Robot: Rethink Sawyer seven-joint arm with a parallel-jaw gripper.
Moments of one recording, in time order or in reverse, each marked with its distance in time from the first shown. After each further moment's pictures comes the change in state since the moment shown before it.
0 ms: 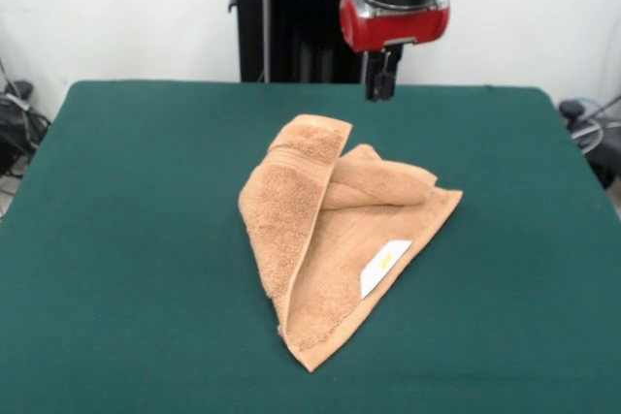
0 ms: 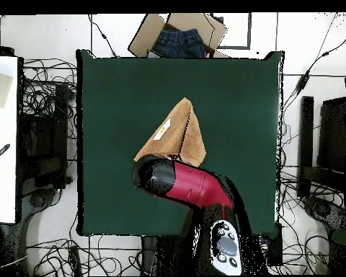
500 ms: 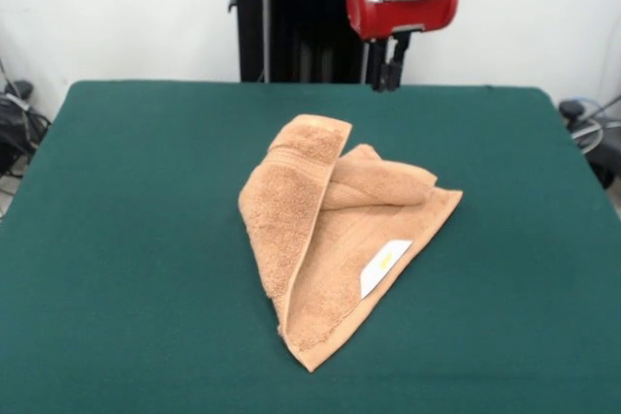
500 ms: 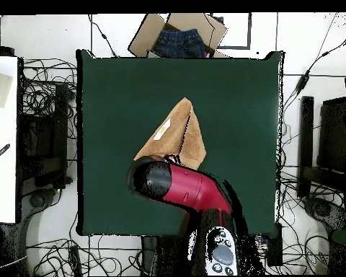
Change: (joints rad) arm 0.019 -0.032 -0.009 0.013 0.003 -0.010 0.000
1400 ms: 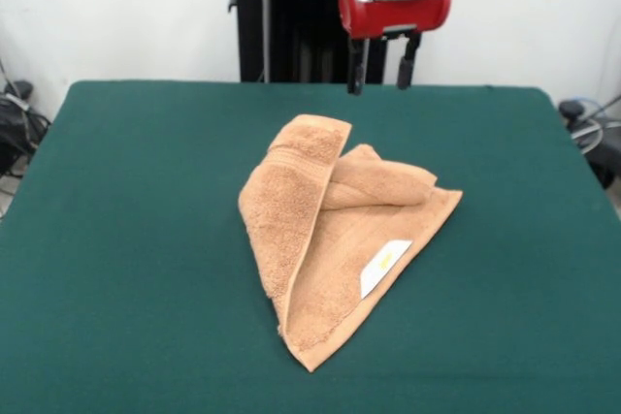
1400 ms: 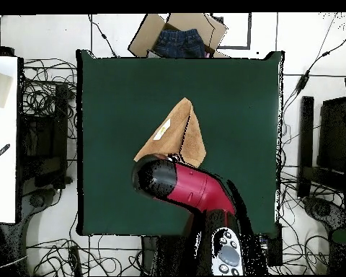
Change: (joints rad) arm -0.019 0.000 0.000 0.000 0.028 0.000 0.000
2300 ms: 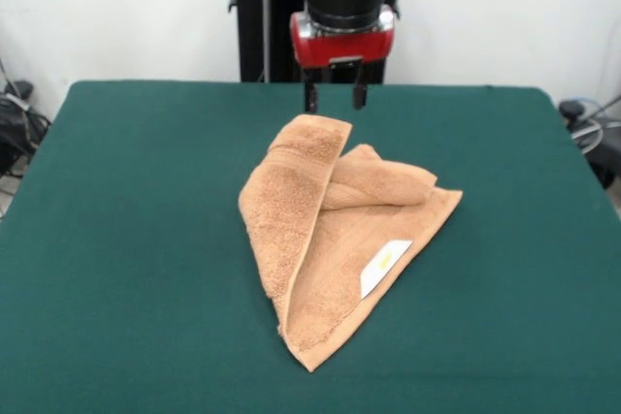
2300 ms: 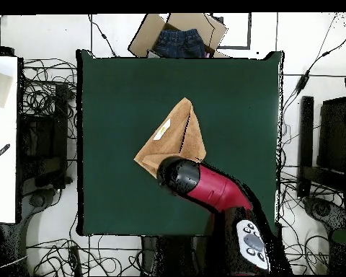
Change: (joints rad) arm -0.113 0.113 0.016 -0.001 0.000 0.000 0.000
